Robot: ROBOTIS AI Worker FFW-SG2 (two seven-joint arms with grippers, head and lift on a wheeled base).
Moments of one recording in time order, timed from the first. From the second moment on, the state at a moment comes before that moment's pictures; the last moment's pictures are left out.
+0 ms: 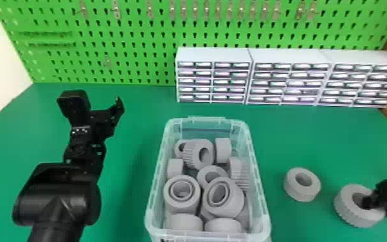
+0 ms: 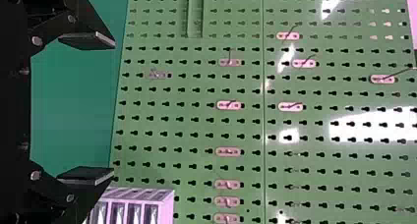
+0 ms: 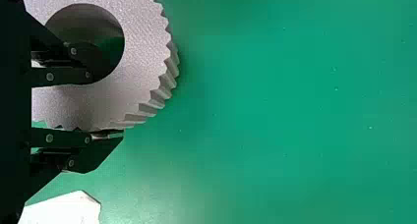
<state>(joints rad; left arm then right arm) -0.15 0.07 0.03 -1.56 0.08 0.12 0.12 -0.48 -0.40 -0.19 -1.21 -0.04 1.57 0.28</state>
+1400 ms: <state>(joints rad) -0.14 0.07 0.03 -1.56 0.08 0.11 0.12 -0.55 -0.40 -0.08 -1.35 -0.08 1.57 0.28</state>
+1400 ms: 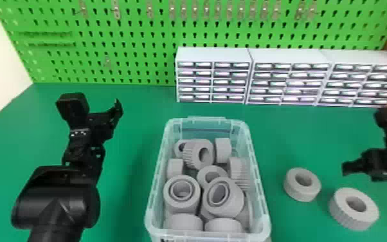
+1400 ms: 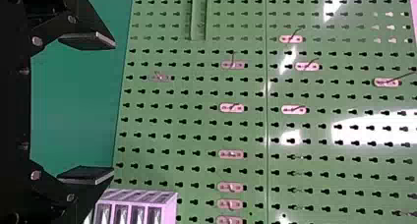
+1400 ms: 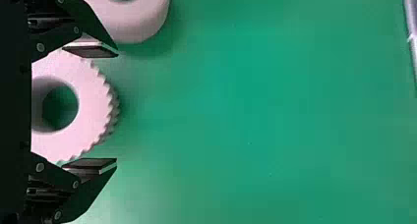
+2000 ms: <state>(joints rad) -0.14 0.07 0.04 -1.56 0.08 0.11 0.12 -0.63 -0.37 0.03 -1.47 -0.19 1.57 0.28</state>
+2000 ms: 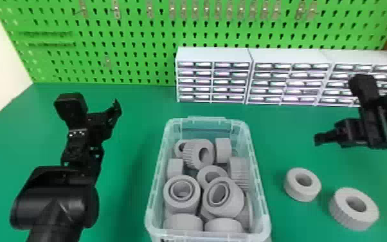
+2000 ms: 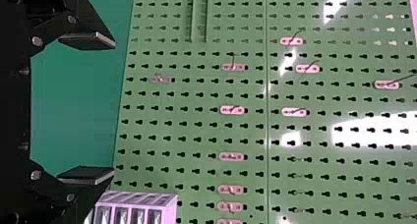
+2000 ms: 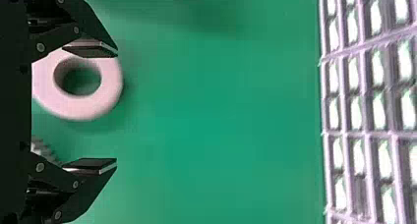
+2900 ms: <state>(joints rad) -0.14 0.07 0.04 -1.56 0.08 0.11 0.12 -0.69 -0.29 0.16 -1.54 -0.29 1.57 0.28</state>
